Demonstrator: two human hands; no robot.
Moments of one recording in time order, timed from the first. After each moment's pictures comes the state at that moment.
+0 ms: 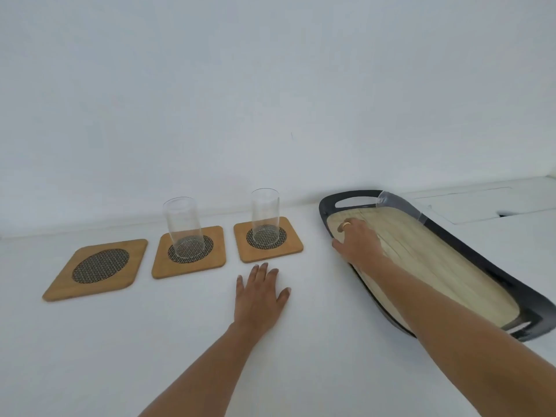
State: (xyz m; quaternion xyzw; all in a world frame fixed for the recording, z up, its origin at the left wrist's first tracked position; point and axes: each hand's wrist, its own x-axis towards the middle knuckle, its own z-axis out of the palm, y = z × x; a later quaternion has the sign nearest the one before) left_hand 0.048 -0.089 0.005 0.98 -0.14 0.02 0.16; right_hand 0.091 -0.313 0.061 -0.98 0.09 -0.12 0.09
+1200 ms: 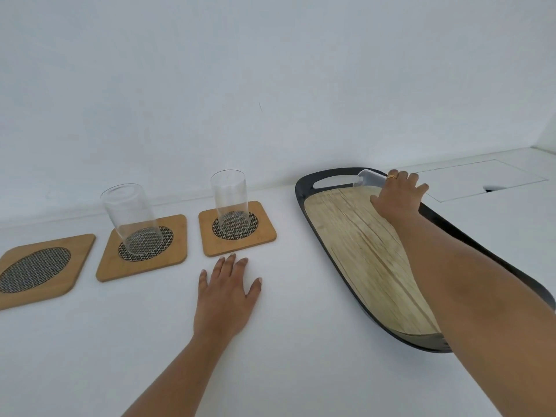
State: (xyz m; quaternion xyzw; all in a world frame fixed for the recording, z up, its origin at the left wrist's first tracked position) left_hand 0.055 -0.099 -0.006 0.98 -0.11 0.06 0.17; right_hand 0.129 -0.435 0.075 -0.94 0.29 -0.15 -0.06
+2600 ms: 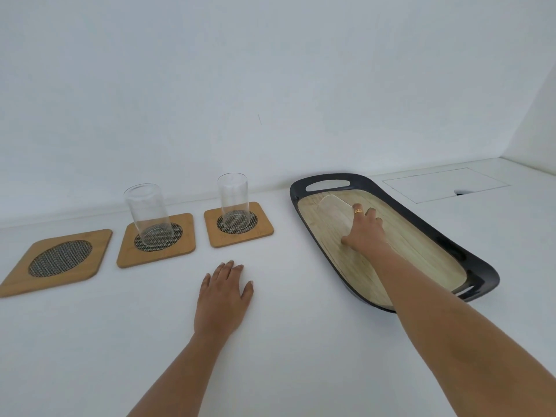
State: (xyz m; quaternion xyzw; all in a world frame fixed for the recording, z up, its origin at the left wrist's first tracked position) left_hand 0.017 -0.080 -0.004 0.97 -0.12 0.08 0.19; right_hand 0.051 -0.370 0.056 -0.96 0.23 -0.09 0.14
